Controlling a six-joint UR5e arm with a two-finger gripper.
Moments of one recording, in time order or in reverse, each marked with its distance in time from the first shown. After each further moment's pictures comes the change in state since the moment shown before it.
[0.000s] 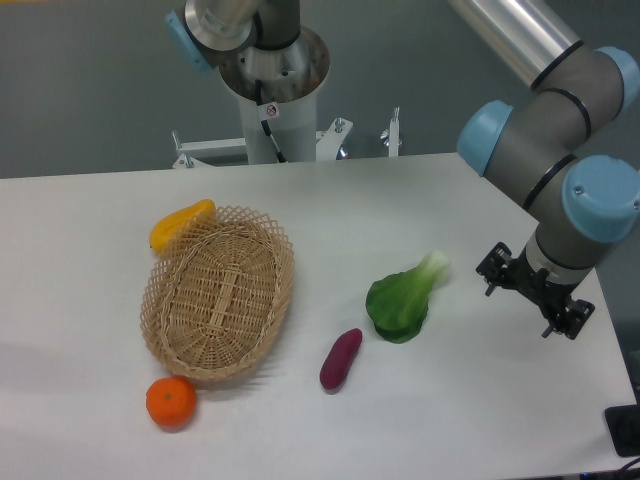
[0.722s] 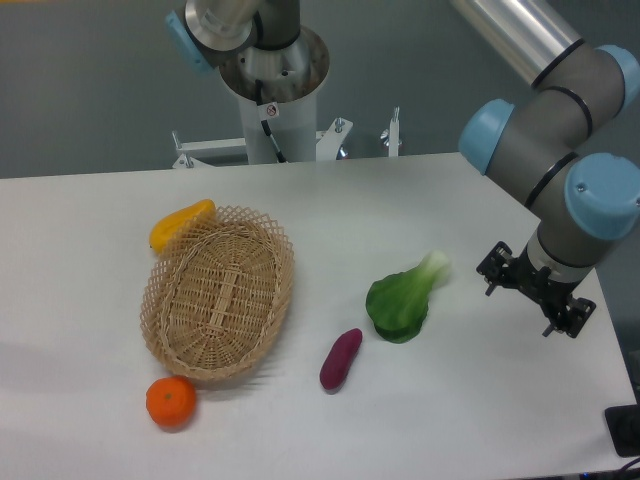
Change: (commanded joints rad) arm 0.011 0.041 -0.064 0.000 -0.049 -0.028
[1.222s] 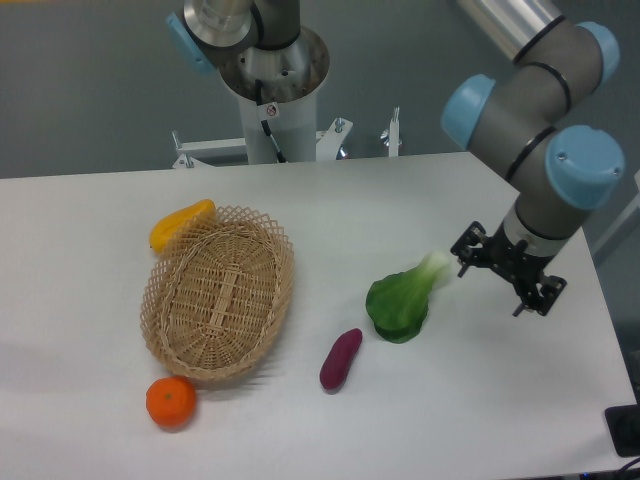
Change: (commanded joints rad) arm 0.009 0.112 -0.216 0.093 -0.046 0.003
